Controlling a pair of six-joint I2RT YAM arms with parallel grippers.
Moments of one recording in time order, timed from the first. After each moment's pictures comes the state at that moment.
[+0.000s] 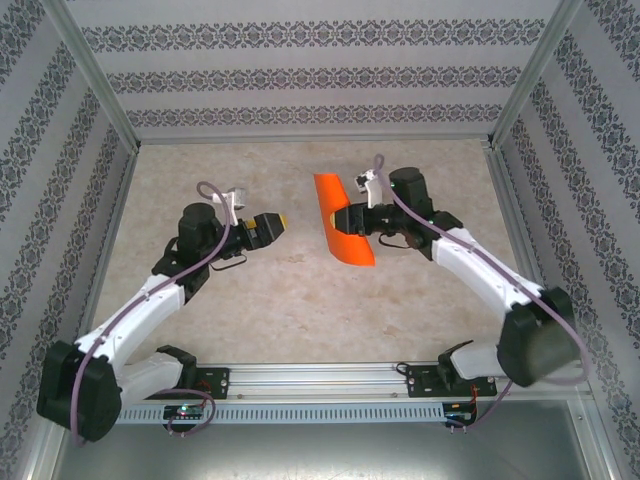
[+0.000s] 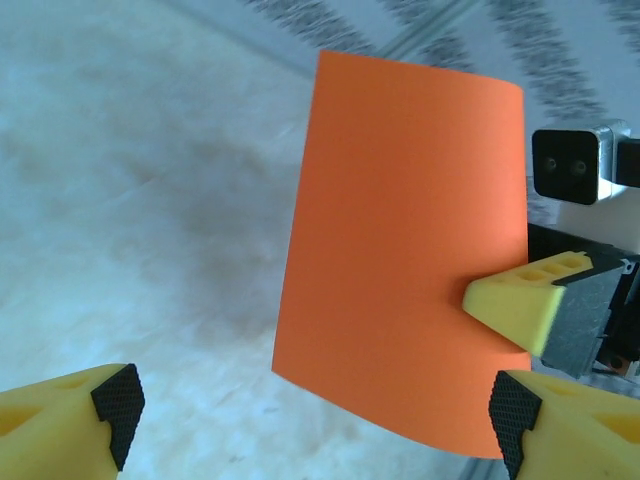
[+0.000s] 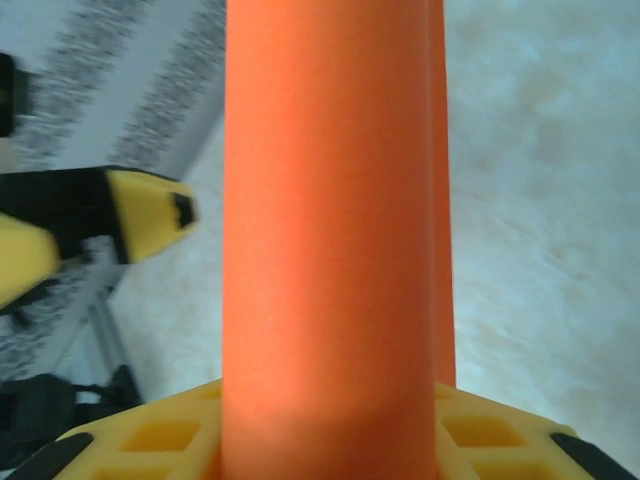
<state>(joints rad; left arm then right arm) -0.32 1.06 0.66 0.13 0.53 -0.71 0.41 1.33 1.00 -0.22 -0.70 0.36</state>
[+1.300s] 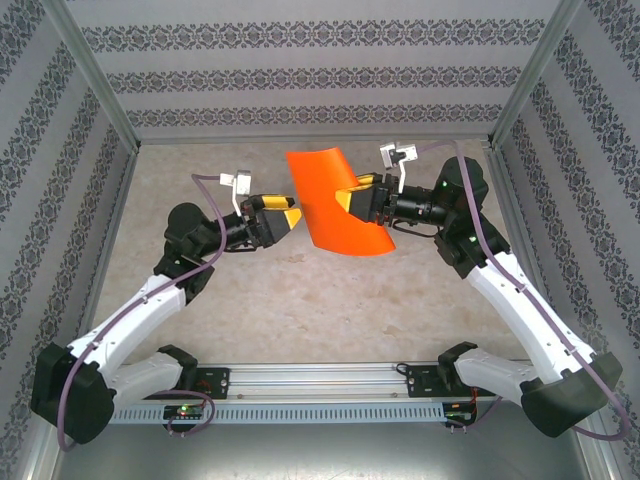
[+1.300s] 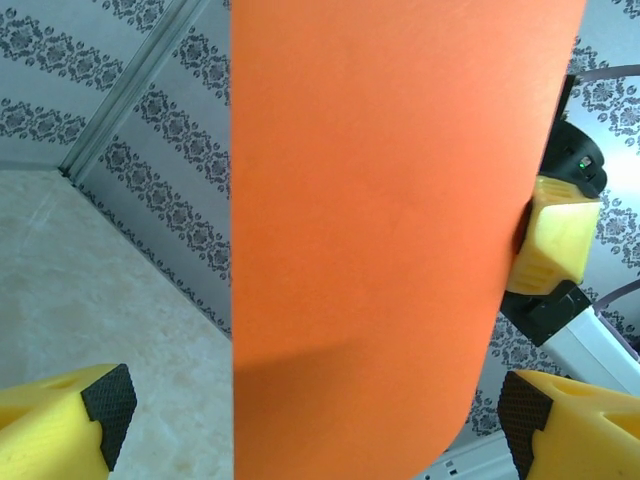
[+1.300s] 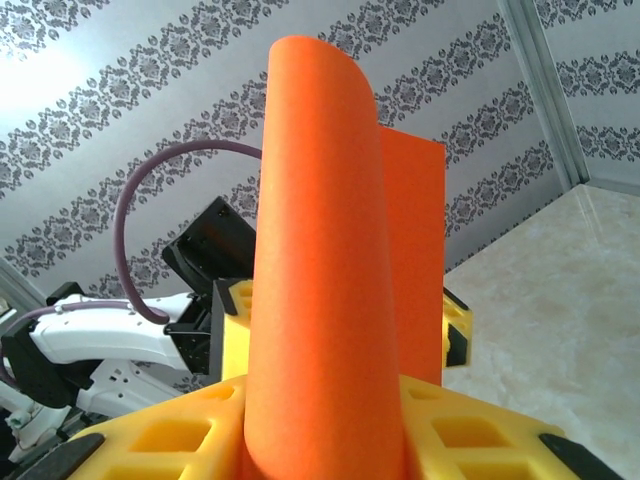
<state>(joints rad) -0.43 1.07 0.73 0.54 0.74 -0.84 0.44 1.09 1.12 0.01 -0.91 0.57</state>
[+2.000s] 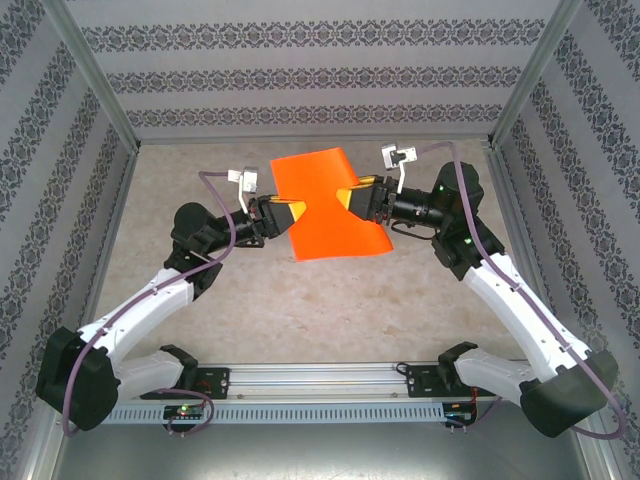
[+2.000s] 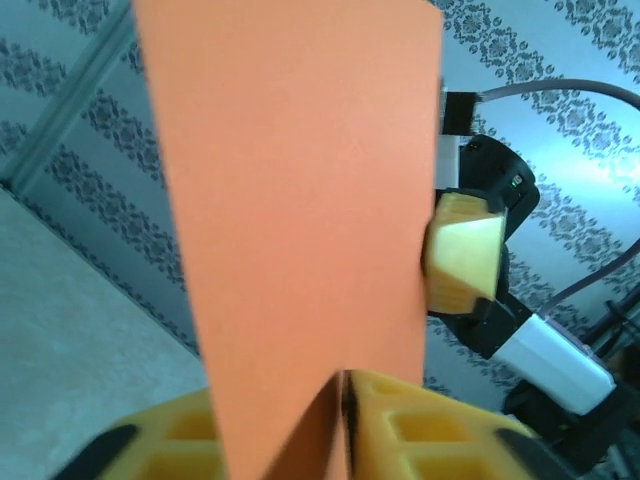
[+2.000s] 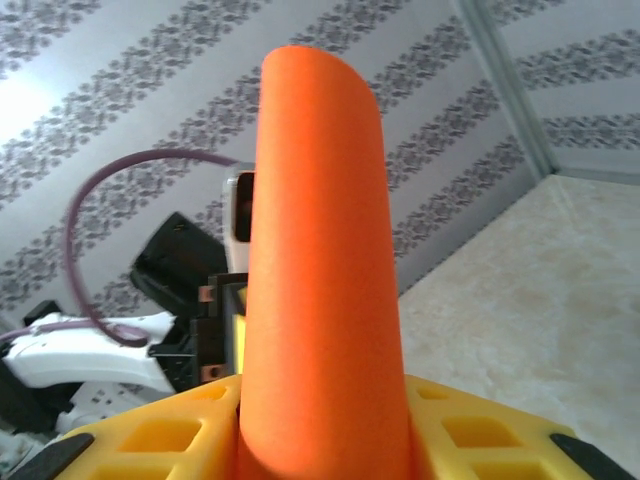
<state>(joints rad) -0.46 1.14 0.74 0.69 0.75 -0.90 0.41 1.09 1.05 0.05 -0.85 0.62</state>
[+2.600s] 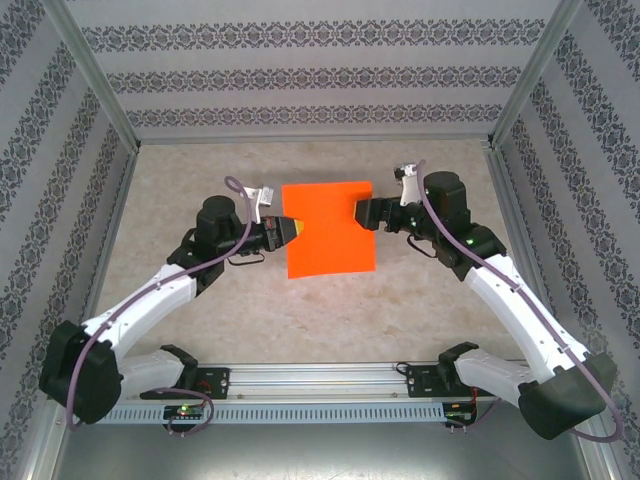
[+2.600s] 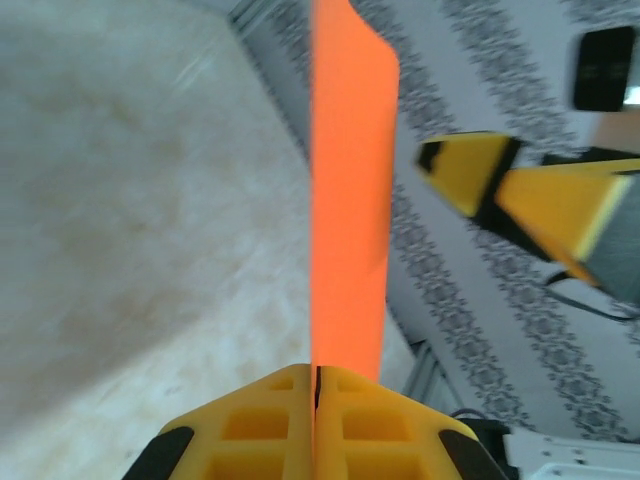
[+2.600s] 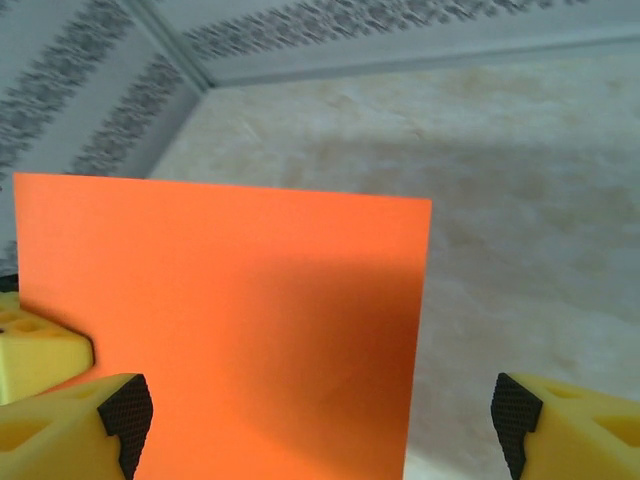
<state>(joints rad) -0.44 1.21 0.76 0.11 0.60 -0.70 0.38 1.09 1.02 -0.44 -0.31 0.36</state>
